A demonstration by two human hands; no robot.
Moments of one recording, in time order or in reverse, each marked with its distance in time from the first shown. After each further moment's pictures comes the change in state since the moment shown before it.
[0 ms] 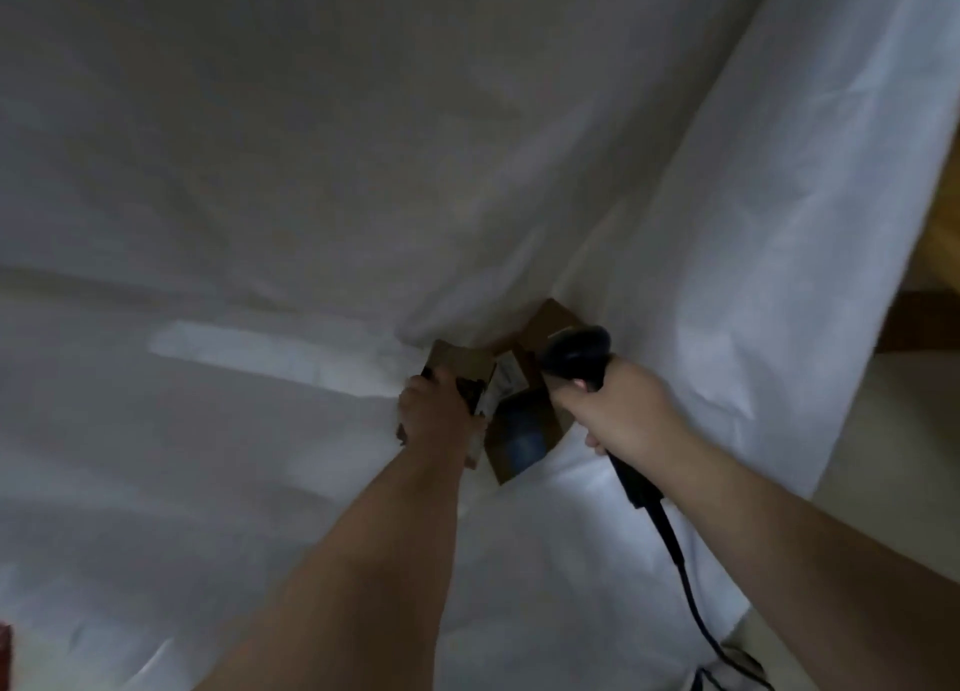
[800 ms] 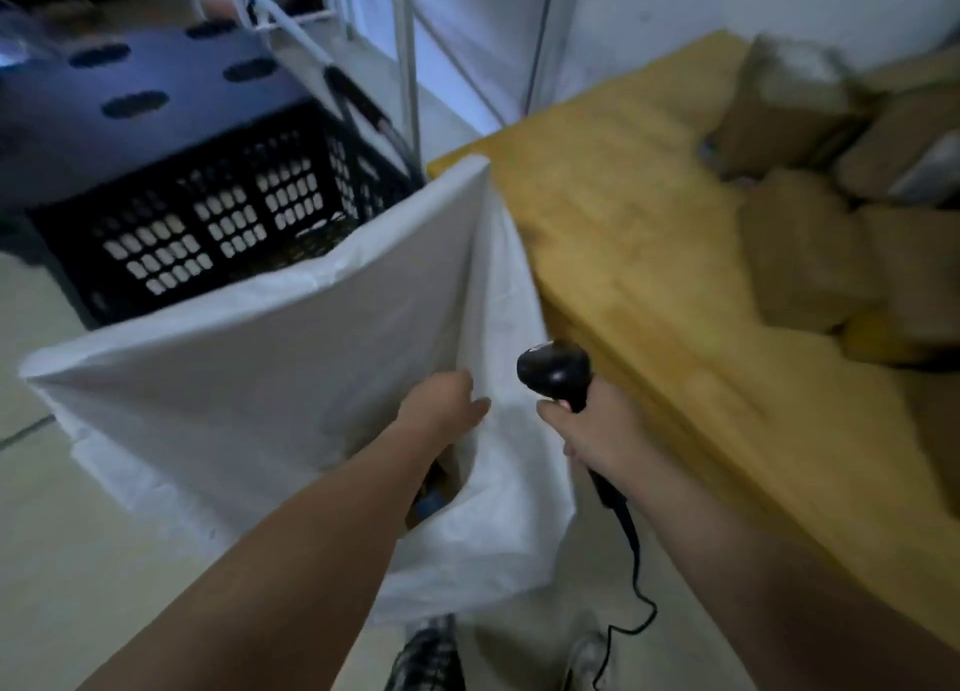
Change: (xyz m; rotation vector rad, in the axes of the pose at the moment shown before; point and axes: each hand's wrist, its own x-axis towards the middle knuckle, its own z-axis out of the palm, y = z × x) left_hand -0.219 0.071 -0.200 -0.229 0.077 0.641; right_hand -0.214 -0.051 -0.159 0.096 0.368 -0.024
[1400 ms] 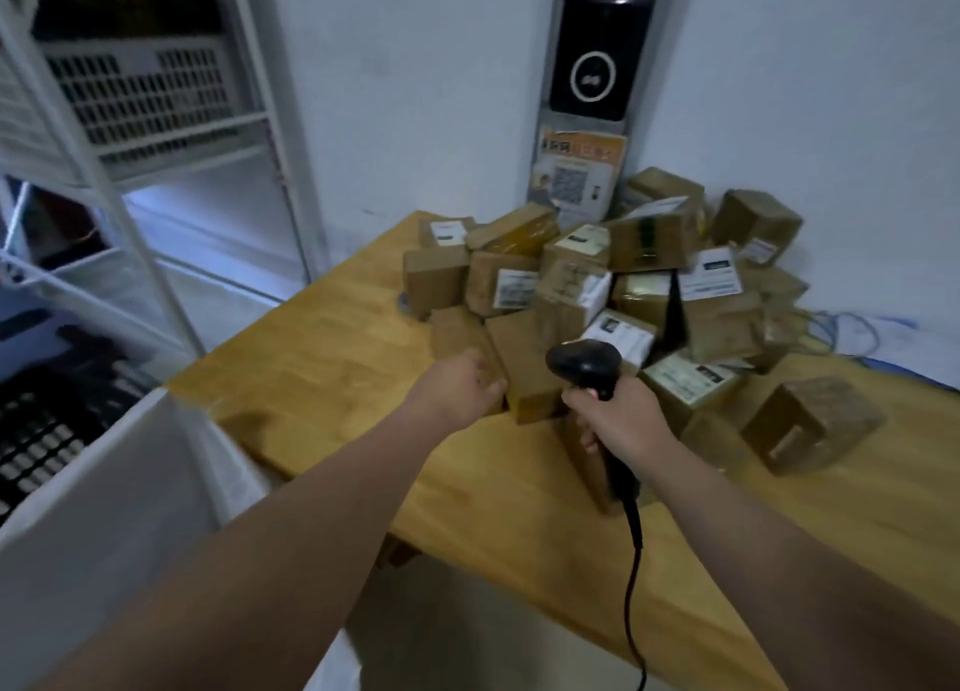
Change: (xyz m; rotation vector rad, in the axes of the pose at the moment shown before) left_hand -0.054 0.382 -0.050 0.036 0.134 0.519; right_hand -0.095 0.092 -0.324 0.310 0.542 0.031
